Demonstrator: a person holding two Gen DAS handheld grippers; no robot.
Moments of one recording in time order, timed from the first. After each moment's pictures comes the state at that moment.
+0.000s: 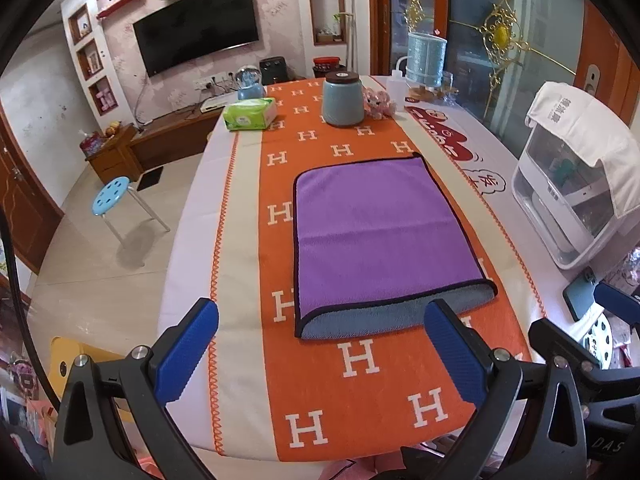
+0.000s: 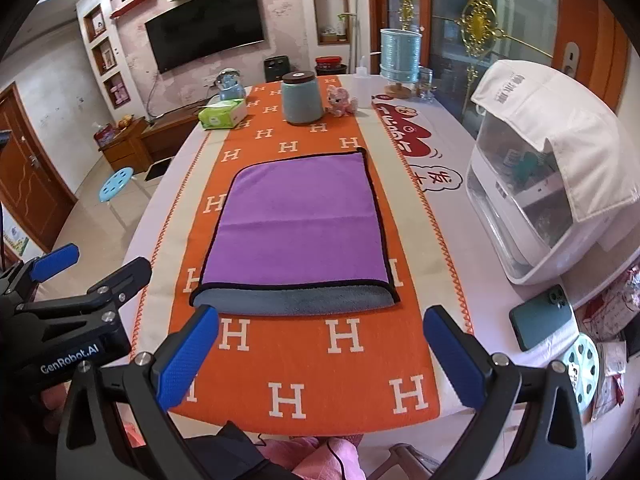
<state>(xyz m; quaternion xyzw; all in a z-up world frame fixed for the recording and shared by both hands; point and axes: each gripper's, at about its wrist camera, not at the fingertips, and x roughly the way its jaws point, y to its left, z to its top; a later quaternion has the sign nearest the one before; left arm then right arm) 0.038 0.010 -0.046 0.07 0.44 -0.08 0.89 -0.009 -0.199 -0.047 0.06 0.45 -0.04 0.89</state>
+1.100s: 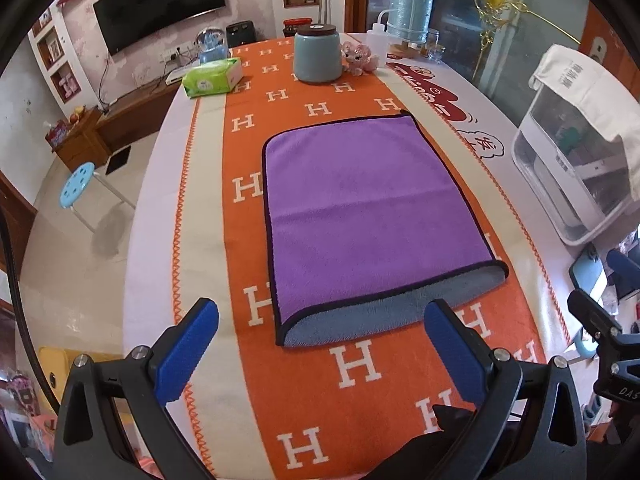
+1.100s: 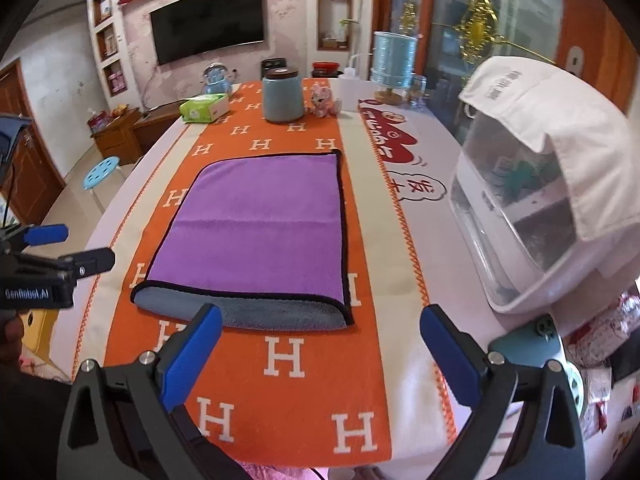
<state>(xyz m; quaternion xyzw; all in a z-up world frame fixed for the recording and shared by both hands) 0.100 0.002 -0.103 0.08 0.50 -0.12 0.85 0.031 -0.270 -0.091 0.03 0.44 -0.03 0.90</state>
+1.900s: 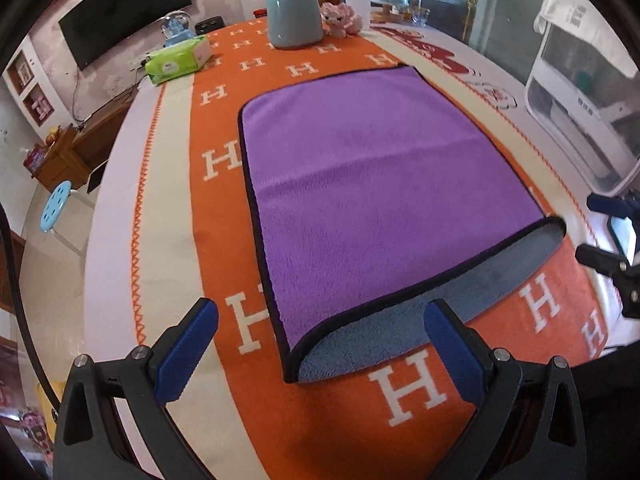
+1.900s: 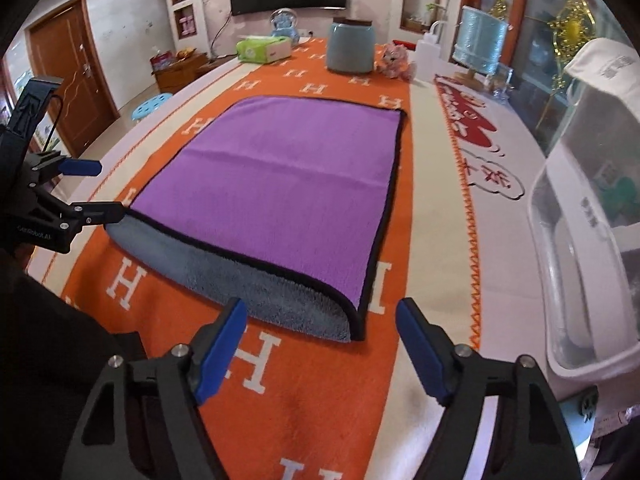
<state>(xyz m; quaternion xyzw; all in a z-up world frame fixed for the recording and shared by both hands) 0.135 0.012 -0.203 0.13 0.50 -0.17 0.84 0.075 -0.286 -0.185 -0.04 0.47 0.11 0.87</state>
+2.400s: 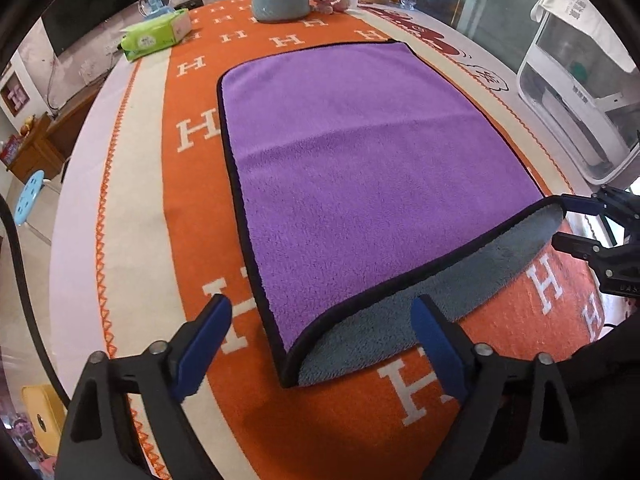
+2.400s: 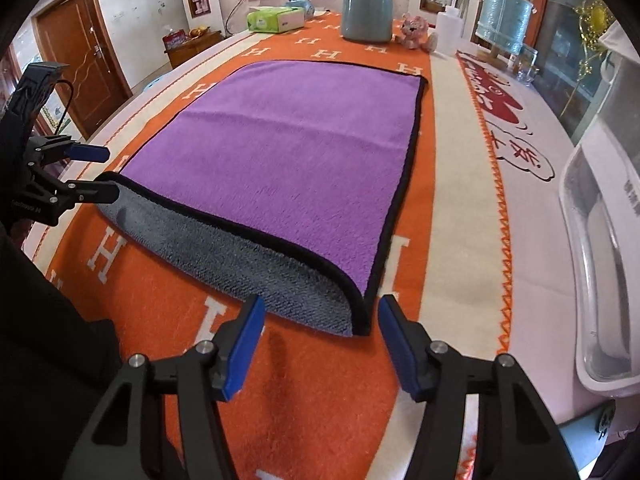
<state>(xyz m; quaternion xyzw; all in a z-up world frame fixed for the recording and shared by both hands) 0.148 0.023 -0.230 0.11 0.54 -0.20 0.81 0.089 -0.287 -0.222 -0.04 0.50 0.14 0.85</state>
